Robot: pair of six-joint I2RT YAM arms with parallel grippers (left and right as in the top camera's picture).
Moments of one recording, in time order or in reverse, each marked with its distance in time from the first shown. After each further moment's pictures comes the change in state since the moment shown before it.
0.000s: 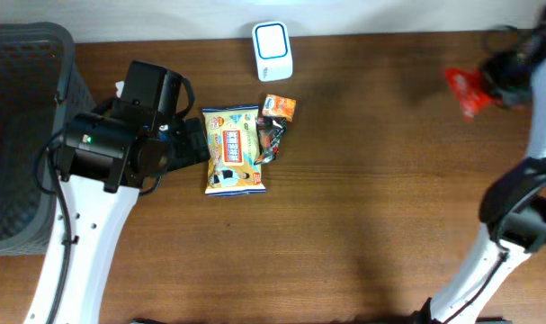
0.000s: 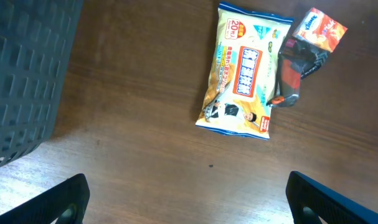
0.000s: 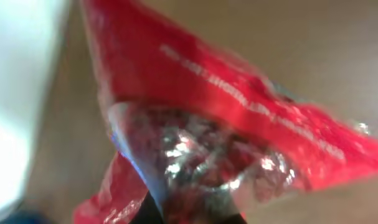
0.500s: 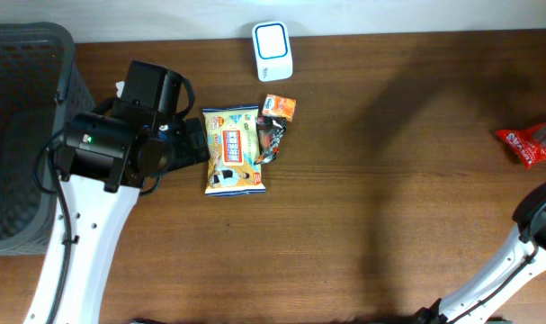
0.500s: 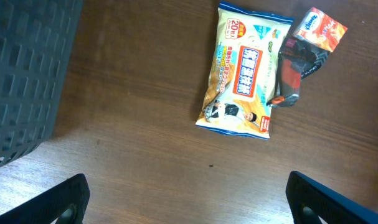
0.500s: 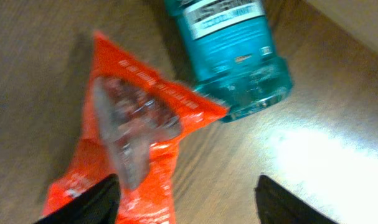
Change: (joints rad) left arm 0.000 0.000 0.000 0.000 0.000 0.000; right arm -0.279 0.122 -0.001 0.076 0.333 -0.430
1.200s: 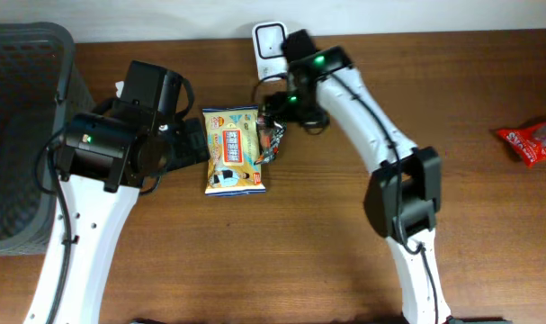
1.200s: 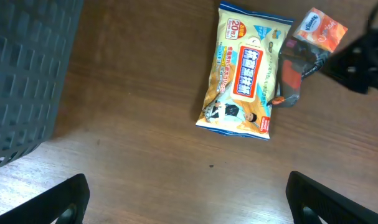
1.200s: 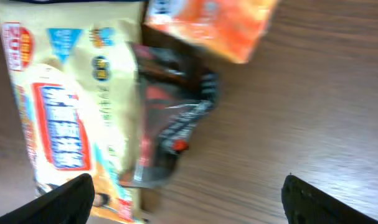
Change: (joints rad) left arm 0.000 0.000 0.000 0.000 0.000 0.000; right arm 1.133 0.003 0.000 -0.092 -0.401 0.089
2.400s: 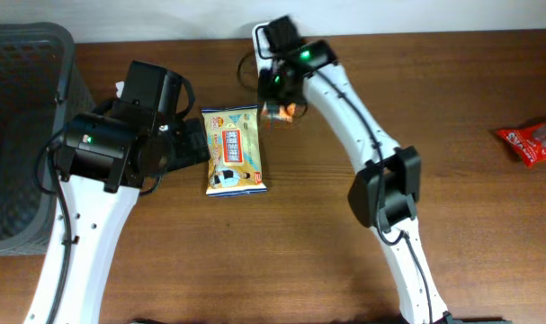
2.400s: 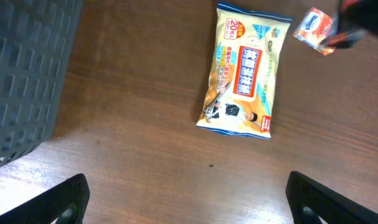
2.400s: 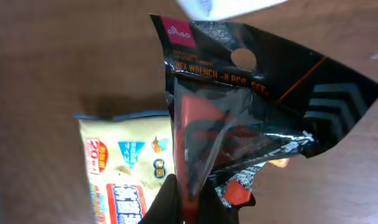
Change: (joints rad) left arm 0.000 0.000 0.000 0.000 0.000 0.000; right arm -0.010 0.166 0.306 0.099 -0.023 0.166
